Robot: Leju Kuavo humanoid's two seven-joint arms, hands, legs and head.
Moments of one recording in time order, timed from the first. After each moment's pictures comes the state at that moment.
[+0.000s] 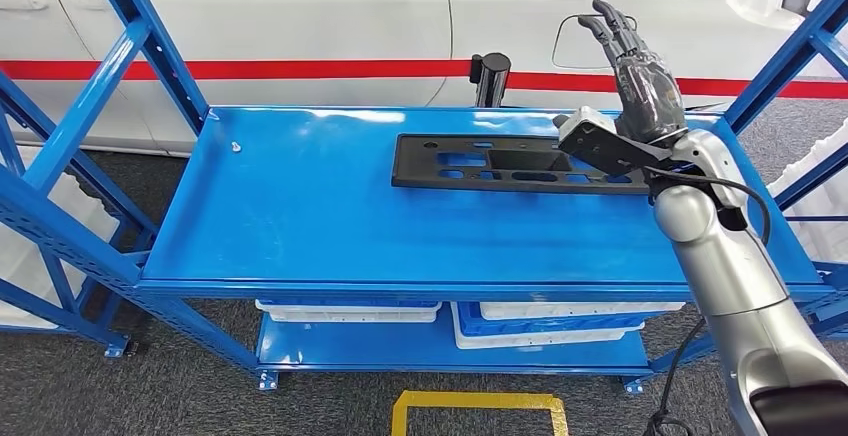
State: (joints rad) left arm -0.16 -0.09 0.40 -0.23 -0.35 0.23 -0.45; right arm -0.60 -0.48 0.27 -1.53 0.48 -0.12 -0.22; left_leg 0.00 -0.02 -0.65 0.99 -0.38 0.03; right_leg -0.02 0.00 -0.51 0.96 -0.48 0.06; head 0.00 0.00
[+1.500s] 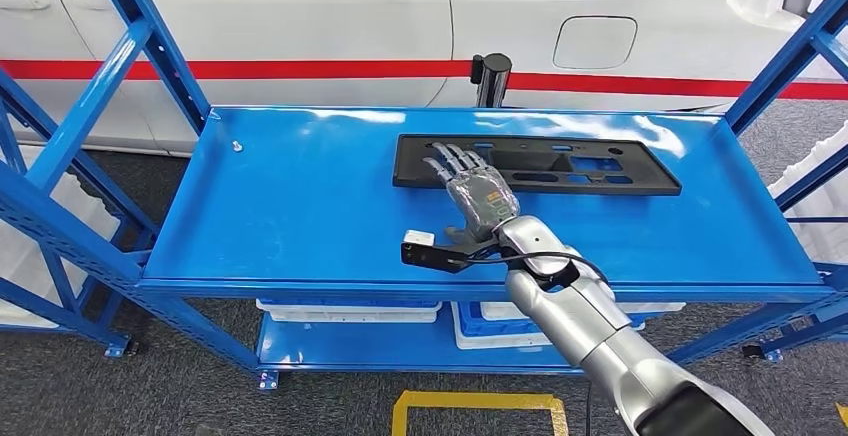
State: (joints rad) left arm -0.19 -0.12 0.44 -0.23 -0.48 0.21 -0.40; right arm -0.57 -0.15 0.60 -1.14 1.01 -0.24 -0.03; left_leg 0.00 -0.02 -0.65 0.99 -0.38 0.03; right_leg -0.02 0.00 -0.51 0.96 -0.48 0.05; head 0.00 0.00
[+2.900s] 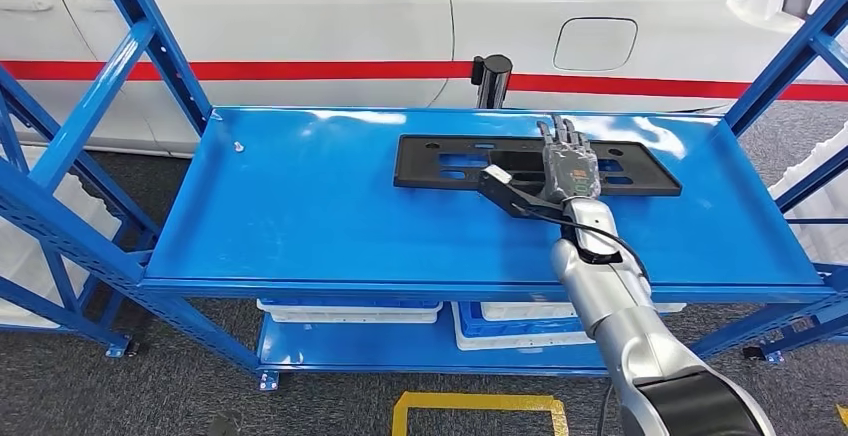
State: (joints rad) left arm -0.22 -0.14 0.44 -0.23 -0.59 0.21 -0.36; right arm -0.62 -0.11 0.16 -0.85 1.18 -0.39 0.06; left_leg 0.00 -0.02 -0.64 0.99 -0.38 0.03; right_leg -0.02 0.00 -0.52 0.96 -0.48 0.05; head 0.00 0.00
